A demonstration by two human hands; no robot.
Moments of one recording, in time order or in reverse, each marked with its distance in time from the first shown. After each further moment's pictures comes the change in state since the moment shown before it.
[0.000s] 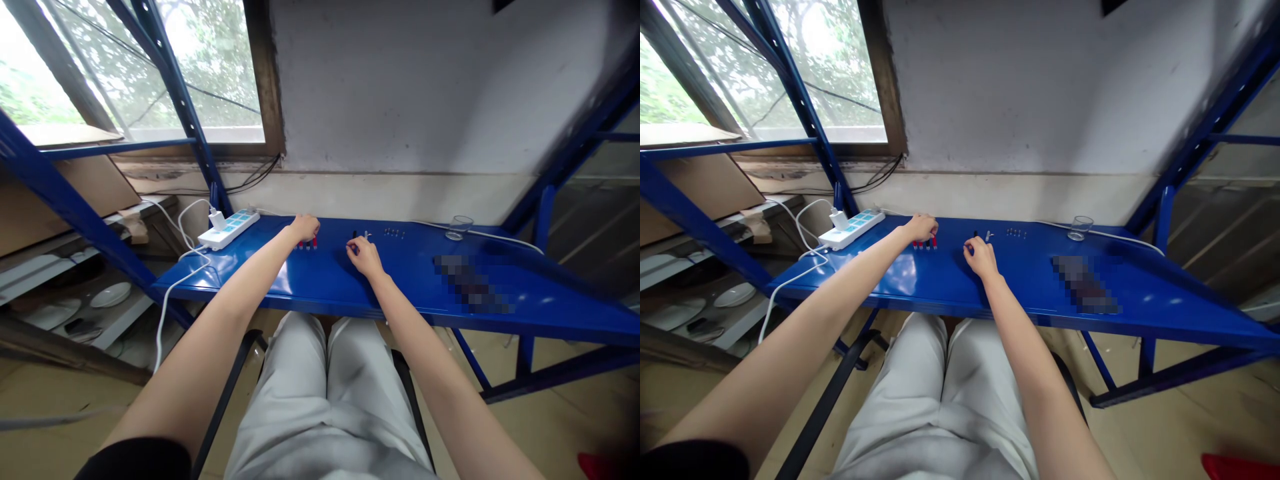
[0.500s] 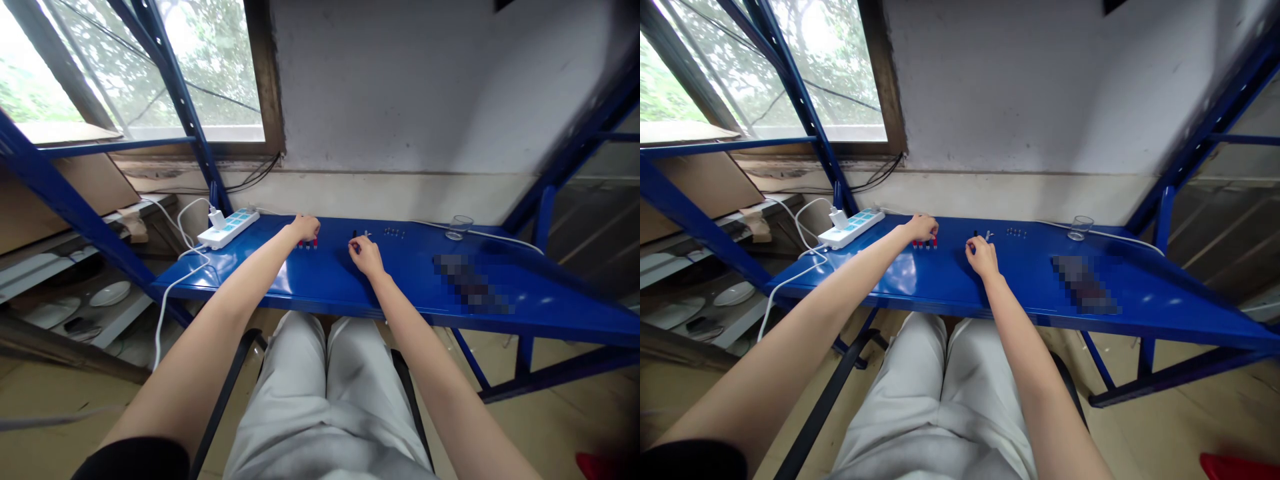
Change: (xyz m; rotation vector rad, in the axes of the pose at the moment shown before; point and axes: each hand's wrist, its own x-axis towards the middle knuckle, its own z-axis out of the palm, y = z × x) left_hand -0.002 0.005 -0.005 0.042 -0.077 -0.018; right_hand 0.000 0.001 -0.001 -0.042 0.030 0.025
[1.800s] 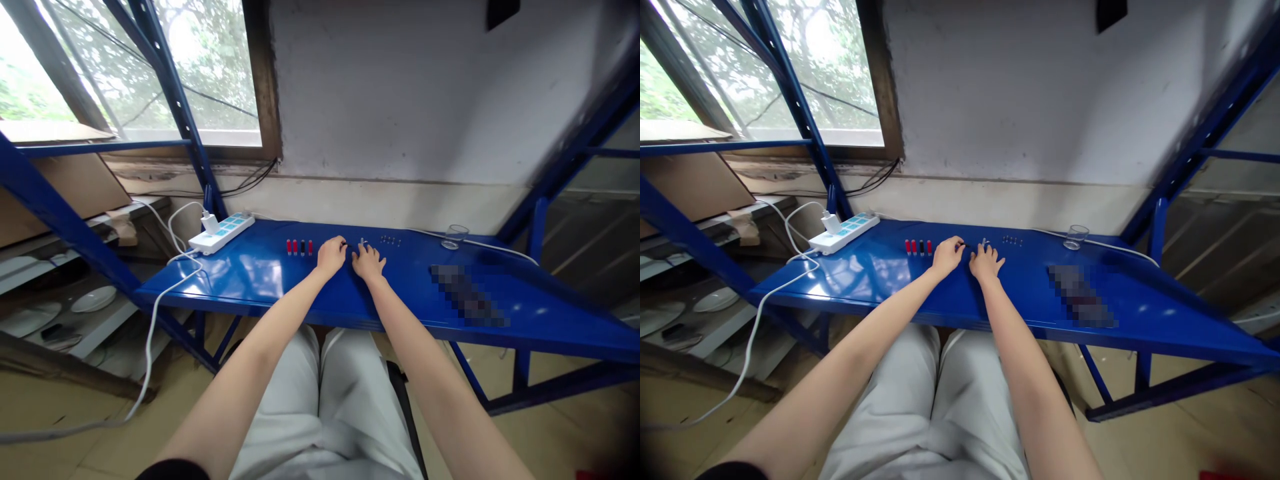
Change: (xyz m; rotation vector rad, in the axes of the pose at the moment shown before) left_hand 0.013 0.096 0.072 -0.601 0.595 -0.163; right_hand 0.012 0.007 0.006 -0.250 -0.299 0.579
